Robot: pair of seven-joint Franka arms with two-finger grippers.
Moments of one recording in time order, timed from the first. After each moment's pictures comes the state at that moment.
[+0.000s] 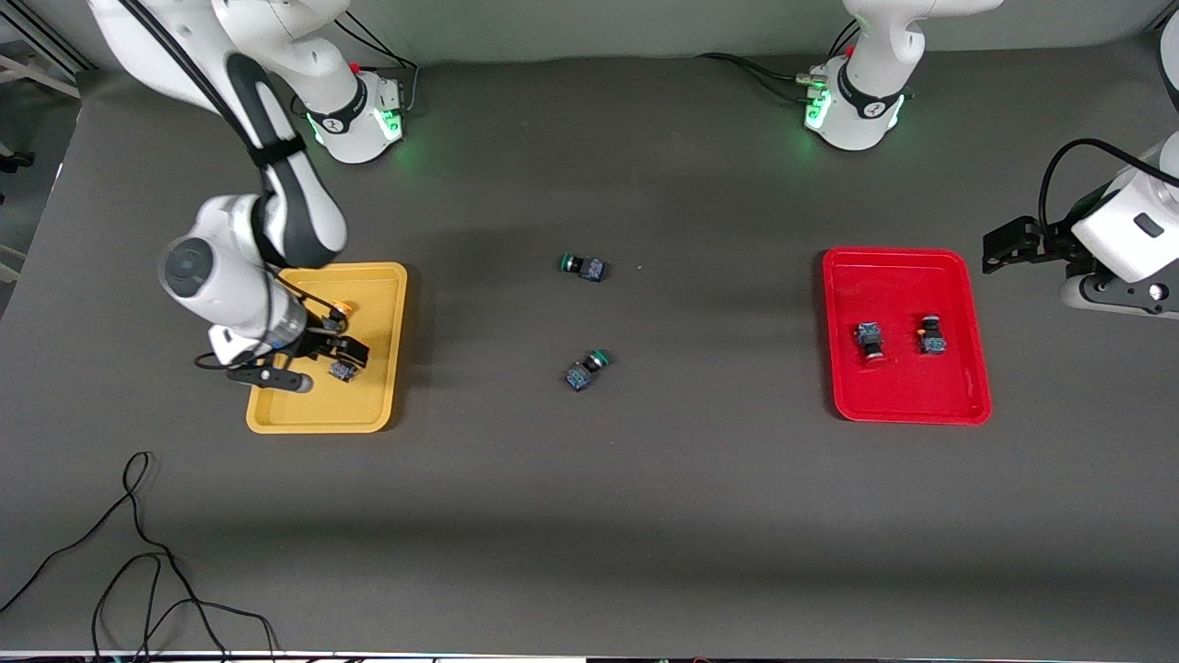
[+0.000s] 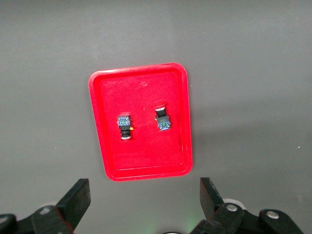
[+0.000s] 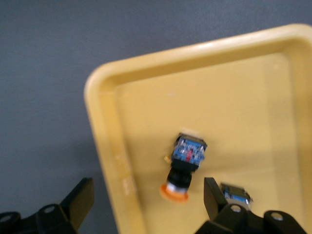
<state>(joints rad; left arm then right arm) 0.00 0.02 -0.04 -1.64 0.00 1.56 0.09 0.48 0.20 -0.37 -2.23 0.23 2.42 0.15</state>
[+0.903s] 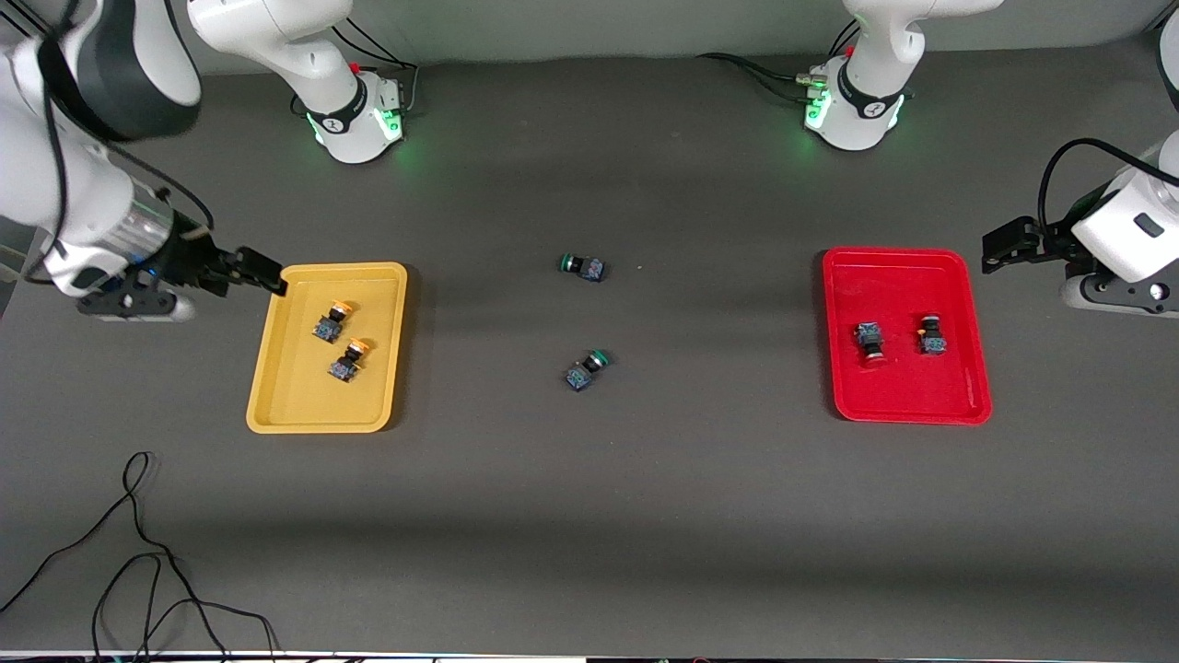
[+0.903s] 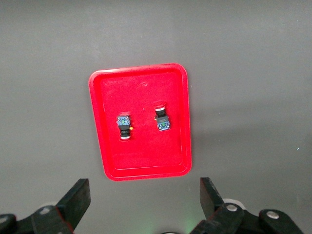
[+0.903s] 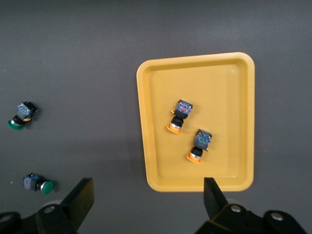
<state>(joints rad) 0.00 0.02 -0.04 -1.64 0.00 1.56 0.08 0.28 -0.15 -0.20 -2.00 0.09 1.85 0.14</state>
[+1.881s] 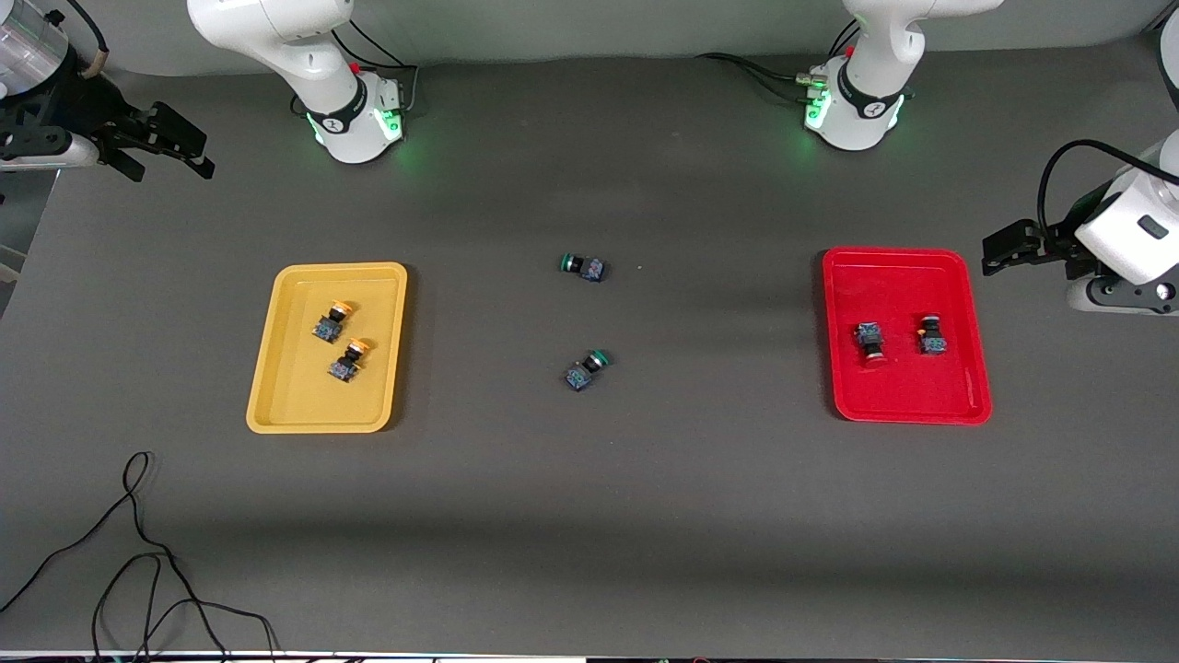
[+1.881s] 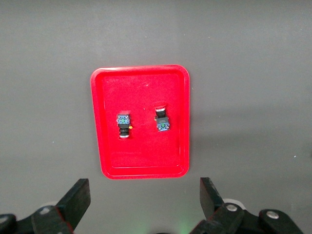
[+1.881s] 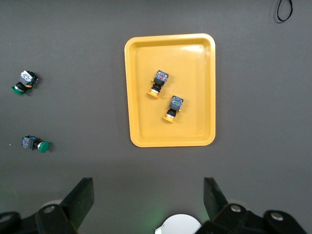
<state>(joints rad) 0.00 0.02 -0.04 -1.64 0.00 1.57 0.03 0.21 -0.41 -0.14 -1.98 0.00 1.59 0.14</state>
